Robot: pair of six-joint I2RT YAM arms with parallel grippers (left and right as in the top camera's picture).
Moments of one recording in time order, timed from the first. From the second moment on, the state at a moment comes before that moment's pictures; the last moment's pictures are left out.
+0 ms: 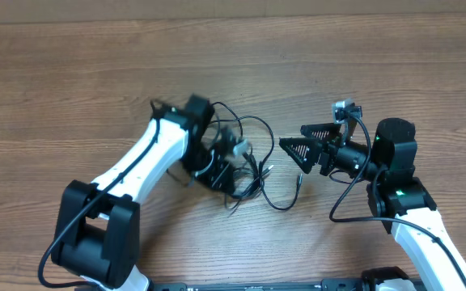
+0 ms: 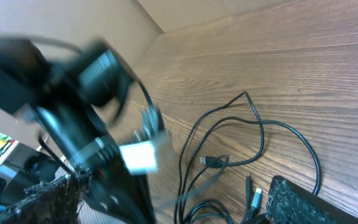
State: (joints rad) left arm -0.39 1.78 1.27 -1.16 0.65 0.31; right arm 0.12 1.11 0.61 0.08 -0.85 0.36
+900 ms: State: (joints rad) left arm -0.22 1.78 2.19 -1.18 1.19 -0.22; right arm 0.12 1.11 0.61 0.05 -0.84 0.36
